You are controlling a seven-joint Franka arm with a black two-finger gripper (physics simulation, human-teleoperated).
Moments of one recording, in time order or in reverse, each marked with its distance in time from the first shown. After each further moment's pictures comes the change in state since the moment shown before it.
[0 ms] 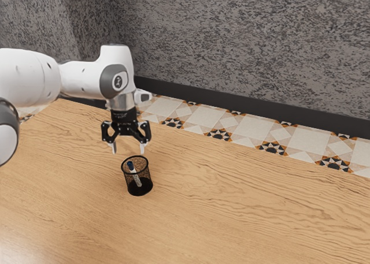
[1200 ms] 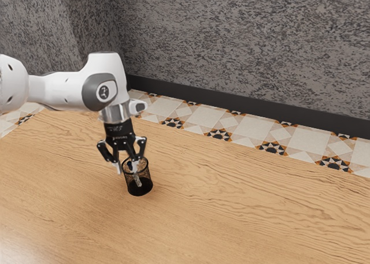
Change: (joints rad) arm -0.050 -0.263 -0.050 -0.299 0.002 0.068 -0.151
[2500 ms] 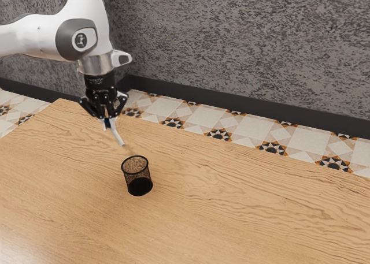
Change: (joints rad) arm 0.017 -0.098 0.008 0.225 0.160 -0.235 -0.051
